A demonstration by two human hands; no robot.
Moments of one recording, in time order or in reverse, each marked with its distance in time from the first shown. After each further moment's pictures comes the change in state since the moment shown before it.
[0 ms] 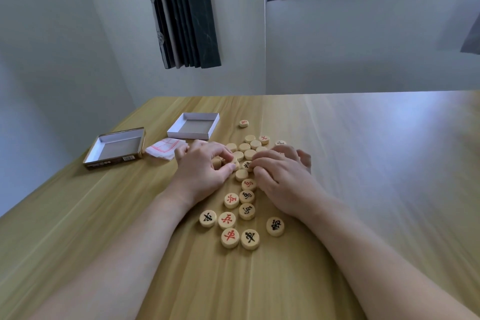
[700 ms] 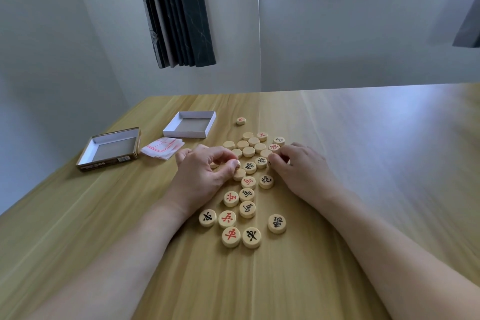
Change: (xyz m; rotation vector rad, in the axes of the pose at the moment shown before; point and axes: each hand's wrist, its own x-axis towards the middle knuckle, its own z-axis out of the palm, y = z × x) left_hand -0.013 0.010 -0.004 -0.189 0.032 0.093; right_hand 0.006 0.020 -0.009 0.025 0.046 0.302
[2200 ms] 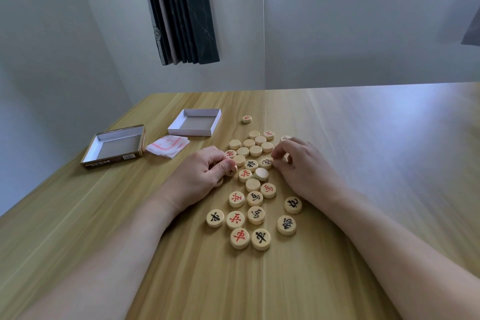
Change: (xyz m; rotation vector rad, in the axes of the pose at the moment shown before) left_hand 0.005 -0.022 -0.017 -0.164 -0.294 -0.141; right_hand 0.005 -0.004 0.006 0.028 0.031 -0.161
